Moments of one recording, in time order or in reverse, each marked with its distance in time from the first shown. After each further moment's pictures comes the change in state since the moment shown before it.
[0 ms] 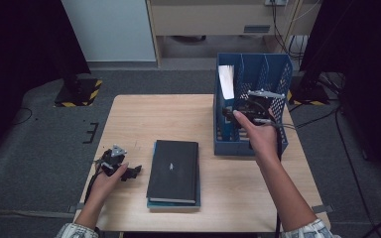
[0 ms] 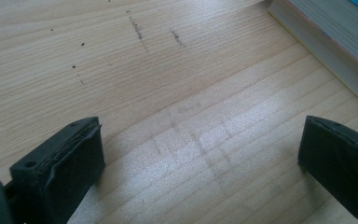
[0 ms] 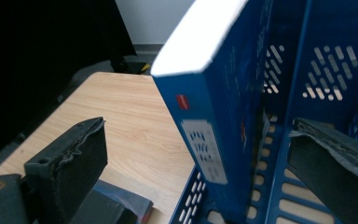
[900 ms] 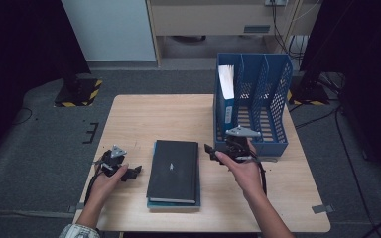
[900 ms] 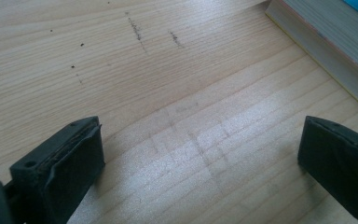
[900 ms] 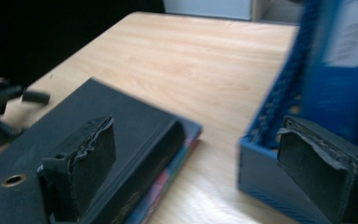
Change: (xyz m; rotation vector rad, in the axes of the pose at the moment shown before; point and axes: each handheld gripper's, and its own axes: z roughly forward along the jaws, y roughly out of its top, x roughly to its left) left arm -0.001 -0.002 -0.001 -0.017 -0.004 0.001; right arm 0.046 -0.101 0.016 0.080 0.112 -0.140
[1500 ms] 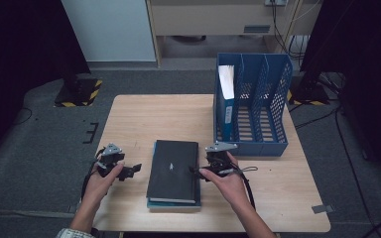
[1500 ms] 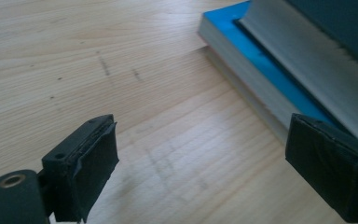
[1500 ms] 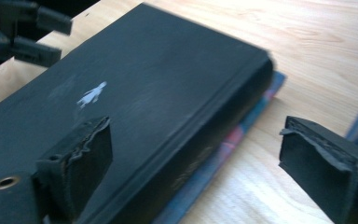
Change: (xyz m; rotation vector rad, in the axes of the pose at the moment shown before) left arm -0.010 0.019 -0.036 -0.061 -0.149 -0.020; right arm 0.037 -0.037 0.031 0.142 0.133 -0.072
